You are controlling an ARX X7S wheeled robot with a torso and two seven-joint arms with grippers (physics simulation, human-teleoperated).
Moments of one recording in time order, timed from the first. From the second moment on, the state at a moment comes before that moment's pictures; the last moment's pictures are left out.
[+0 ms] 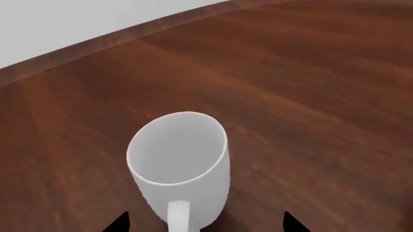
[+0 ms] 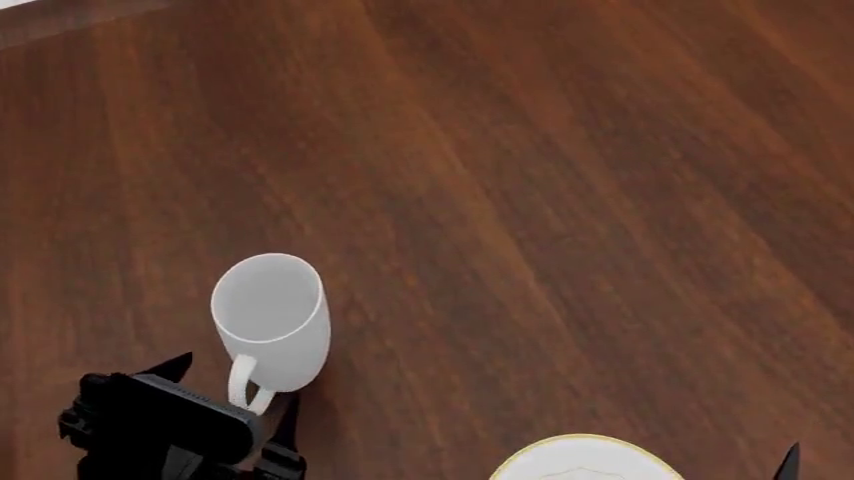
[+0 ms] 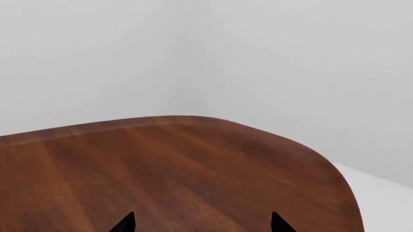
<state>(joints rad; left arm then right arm) -0.36 -0.28 0.40 0.18 -0.27 -0.57 -0.13 -0.35 0.32 0.26 -0.90 0.37 0.35 0.41</state>
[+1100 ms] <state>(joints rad) -0.52 -0.22 0.40 -0.12 -0.30 -0.61 -0.11 -0.37 0.33 0.23 -0.87 0.37 0.31 0.42</state>
